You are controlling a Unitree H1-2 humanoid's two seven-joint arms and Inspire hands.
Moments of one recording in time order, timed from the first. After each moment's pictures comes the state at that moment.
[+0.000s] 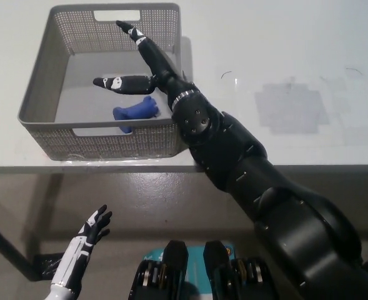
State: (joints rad) left_arm 0.01 0.16 -0.01 0.17 0.04 -0.26 -0.12; right_arm -1.26 0.17 0.25 1.30 -0.22 -0.33 -0.18
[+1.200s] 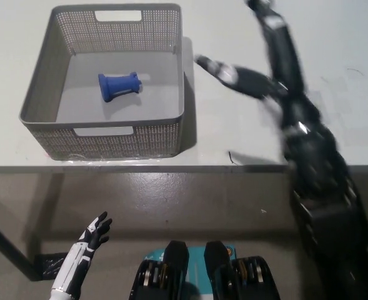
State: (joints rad) left_arm 0.02 0.17 -0.01 0.19 0.05 -0.26 -0.12; right_arm -0.58 -0.03 0.07 -0.01 -0.12 -0.11 -0.06
